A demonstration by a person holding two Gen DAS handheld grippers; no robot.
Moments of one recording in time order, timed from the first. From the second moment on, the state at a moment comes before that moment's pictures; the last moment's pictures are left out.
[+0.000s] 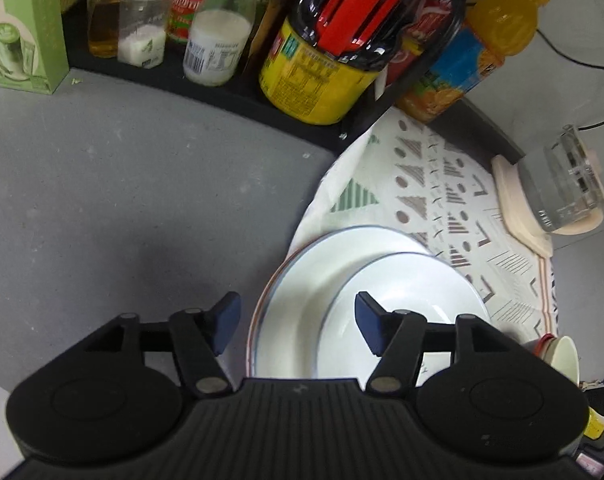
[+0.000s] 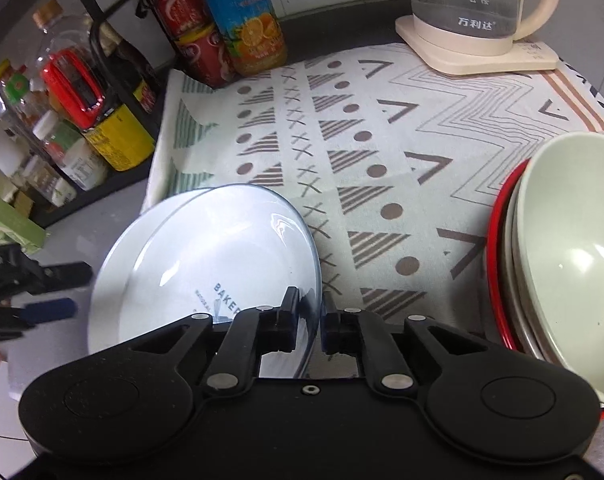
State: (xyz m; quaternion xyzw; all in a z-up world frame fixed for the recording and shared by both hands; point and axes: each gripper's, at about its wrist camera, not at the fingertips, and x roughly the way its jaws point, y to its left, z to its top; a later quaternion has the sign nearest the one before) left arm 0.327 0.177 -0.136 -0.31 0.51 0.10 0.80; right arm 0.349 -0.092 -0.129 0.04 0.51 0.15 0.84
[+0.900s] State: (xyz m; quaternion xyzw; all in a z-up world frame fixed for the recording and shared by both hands) left arm 0.322 0.165 -0.167 -0.29 0.54 0.09 0.79; right arm 0.354 -0.084 -0.146 0.03 0.53 0.16 0.83
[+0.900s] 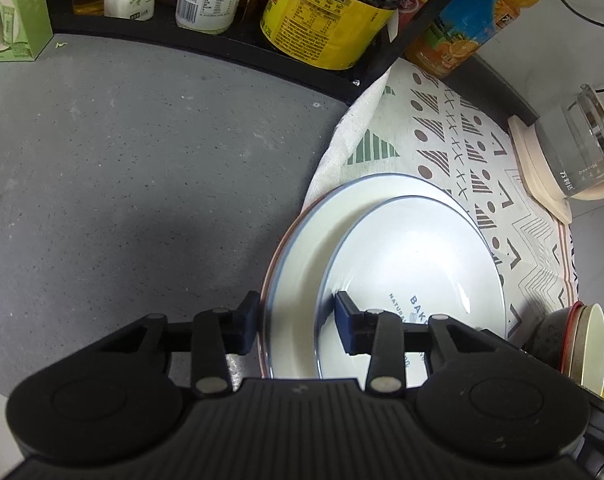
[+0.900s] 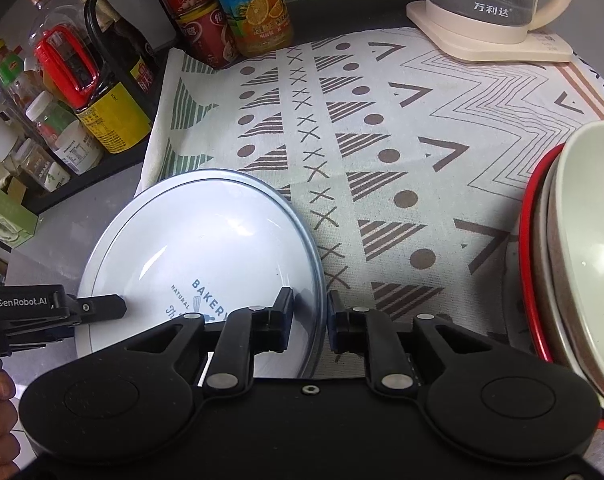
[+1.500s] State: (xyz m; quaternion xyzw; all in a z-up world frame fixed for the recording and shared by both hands) left arm 0.314 0.169 -0.163 -0.29 0.53 0.09 0.79; right arm 0.347 -0.081 -0.149 0.04 0.52 0.17 0.83
